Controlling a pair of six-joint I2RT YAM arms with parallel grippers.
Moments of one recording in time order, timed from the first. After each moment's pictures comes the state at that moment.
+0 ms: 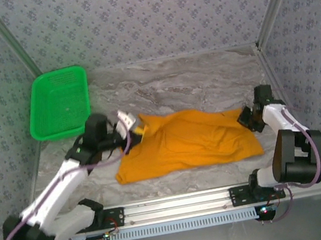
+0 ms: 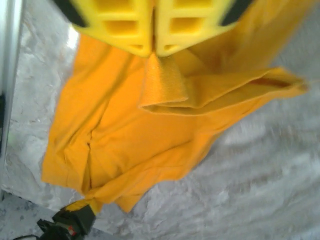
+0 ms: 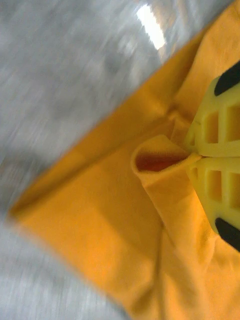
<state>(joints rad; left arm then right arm) -0.52 0.93 0.67 -0.33 0.52 0.14 -0.25 1.36 0.73 -0.64 -0.16 0.49</state>
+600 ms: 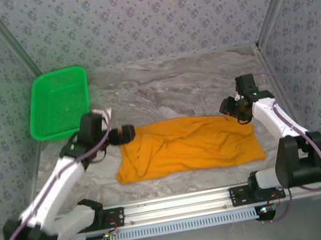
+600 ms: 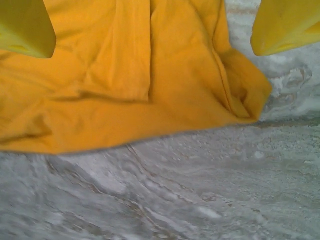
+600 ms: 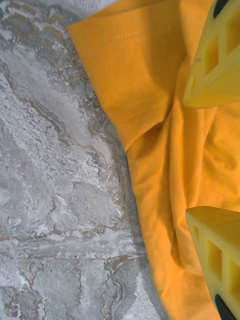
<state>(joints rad) -0.43 1.11 0.88 -0.56 0.12 -0.38 0.01 1.36 0.91 -0.65 -0.13 0.49</state>
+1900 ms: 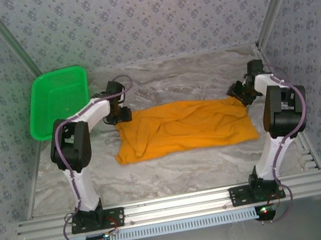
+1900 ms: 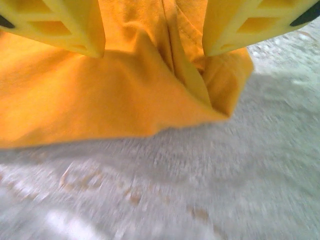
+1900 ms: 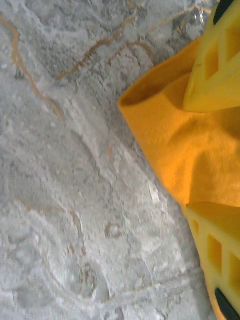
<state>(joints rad) -0.35 1.97 1.43 -0.70 -0.07 -0.26 -0.20 1.89 1.25 -0.53 -0.31 0.49</state>
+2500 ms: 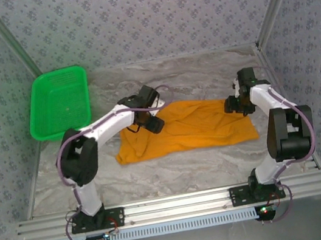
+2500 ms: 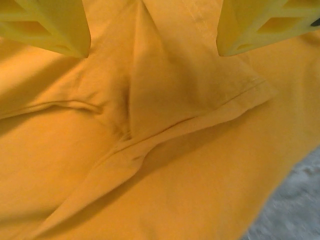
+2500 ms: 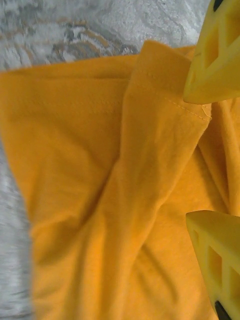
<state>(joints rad) -0.69 1.89 1.41 -0.75 -0.05 0.06 -0.06 1.60 1.05 -0.69 -0.05 0.05</state>
